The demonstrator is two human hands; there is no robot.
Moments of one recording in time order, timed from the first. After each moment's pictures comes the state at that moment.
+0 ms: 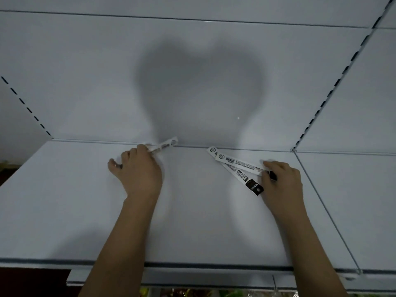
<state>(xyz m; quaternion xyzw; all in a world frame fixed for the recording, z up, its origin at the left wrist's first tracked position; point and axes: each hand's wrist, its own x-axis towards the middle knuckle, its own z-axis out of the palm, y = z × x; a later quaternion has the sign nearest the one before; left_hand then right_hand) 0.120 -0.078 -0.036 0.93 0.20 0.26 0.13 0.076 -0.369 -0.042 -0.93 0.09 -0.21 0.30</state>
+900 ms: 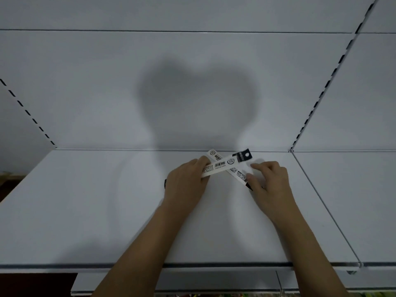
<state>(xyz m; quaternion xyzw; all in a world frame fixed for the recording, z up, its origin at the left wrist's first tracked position) 0.093 -0.140 -0.026 0.93 -0.16 0.24 0.21 0.066 -0.355 -0.041 -0.92 0.02 -0.19 0.34</state>
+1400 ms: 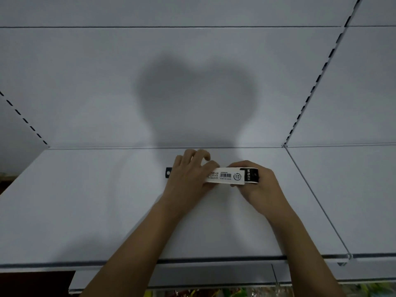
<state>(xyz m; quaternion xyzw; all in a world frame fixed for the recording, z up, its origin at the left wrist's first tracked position) 0.101 -0.148 -0.035 0.90 -0.29 0.30 0.10 0.054 -0.342 -0.017 -0.79 -0.10 -0.08 0.59</state>
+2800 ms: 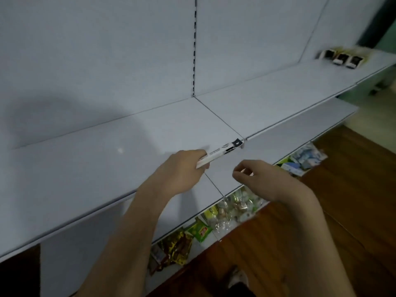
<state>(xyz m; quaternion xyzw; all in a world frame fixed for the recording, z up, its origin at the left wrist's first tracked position) -0.054 -0.181 0.017 0.85 -0.43 -0.15 0.26 -0.192 -0.341 0.034 -0.91 0.24 0.08 0.32</state>
